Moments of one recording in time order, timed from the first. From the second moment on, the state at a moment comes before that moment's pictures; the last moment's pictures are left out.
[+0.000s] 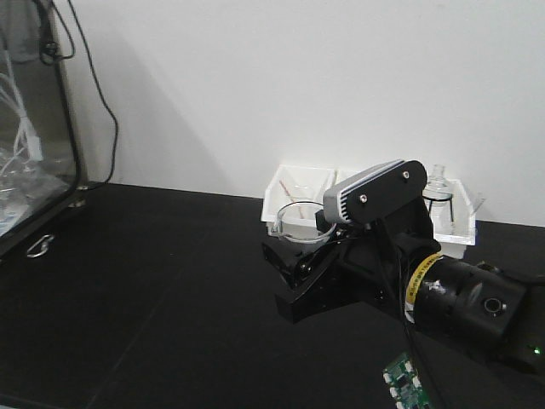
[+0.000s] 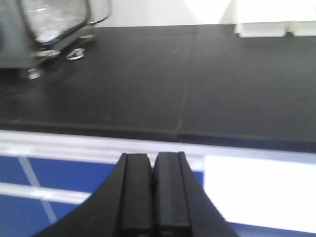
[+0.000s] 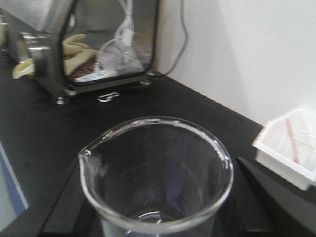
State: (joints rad) left arm -0.07 -0.01 0.03 0.18 0.28 -0.18; right arm 0.55 1.38 -1.03 -0.65 -0.15 0.53
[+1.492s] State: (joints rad) left arm -0.07 -0.01 0.03 0.18 0.28 -0.18; right arm 0.55 1.38 -1.03 -0.65 -0.15 0.53
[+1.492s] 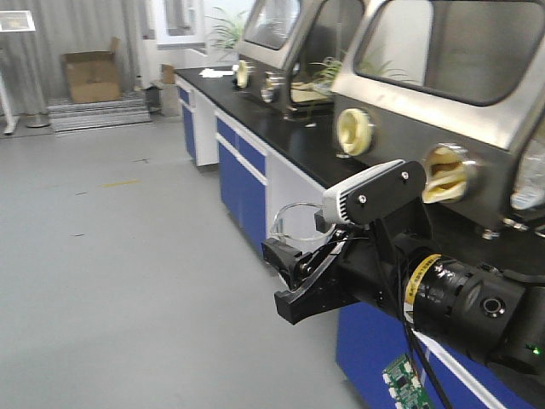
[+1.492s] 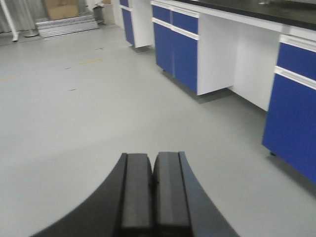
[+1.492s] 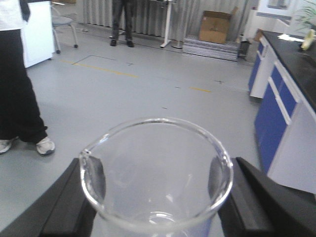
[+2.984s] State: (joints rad) left arm -0.07 -0.01 0.03 0.18 0.28 -0.18; right arm 0.55 1.38 -1.03 -0.65 -0.15 0.53
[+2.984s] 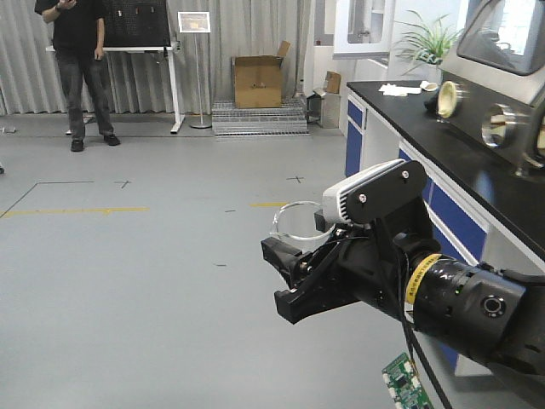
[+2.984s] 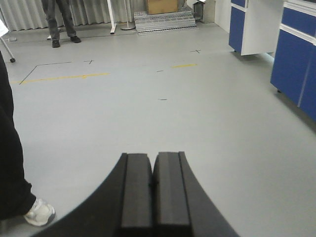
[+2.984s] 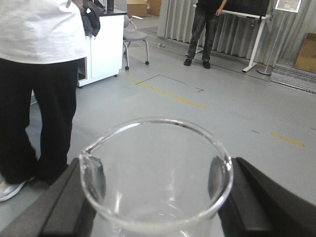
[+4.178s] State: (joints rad) left arm -0.07 -0.01 0.03 0.18 0.28 -0.18; right arm 0.55 1.38 -1.03 -0.65 -0.15 0.53
